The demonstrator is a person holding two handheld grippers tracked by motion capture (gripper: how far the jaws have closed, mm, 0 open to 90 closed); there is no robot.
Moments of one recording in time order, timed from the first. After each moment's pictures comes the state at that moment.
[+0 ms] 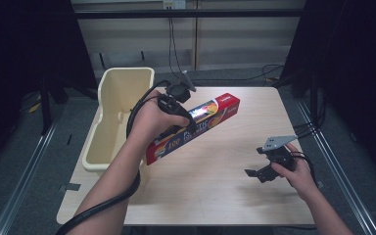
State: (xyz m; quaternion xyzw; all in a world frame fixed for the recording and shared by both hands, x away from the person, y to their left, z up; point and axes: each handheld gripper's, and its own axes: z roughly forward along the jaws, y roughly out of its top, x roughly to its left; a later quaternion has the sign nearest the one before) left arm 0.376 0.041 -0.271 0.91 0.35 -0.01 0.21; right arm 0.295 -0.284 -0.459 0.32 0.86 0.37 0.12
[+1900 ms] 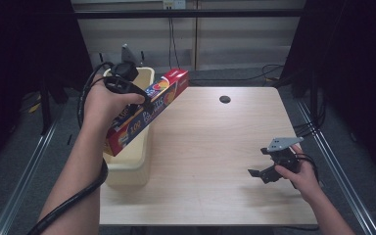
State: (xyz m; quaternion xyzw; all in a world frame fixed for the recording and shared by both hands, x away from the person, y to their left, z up) left arm 0.385 0.141 -0.222 0.83 0.51 0.03 0.22; right arm 0.289 -0.295 -0.459 0.34 0.85 0.37 0.13
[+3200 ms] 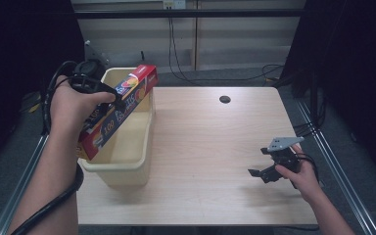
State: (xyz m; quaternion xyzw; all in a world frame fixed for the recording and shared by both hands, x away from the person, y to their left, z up) left arm 0.372 0.196 -0.207 0.79 0.58 0.06 0.21; right arm 0.289 -0.295 -0.459 0.34 0.85 0.38 0.13
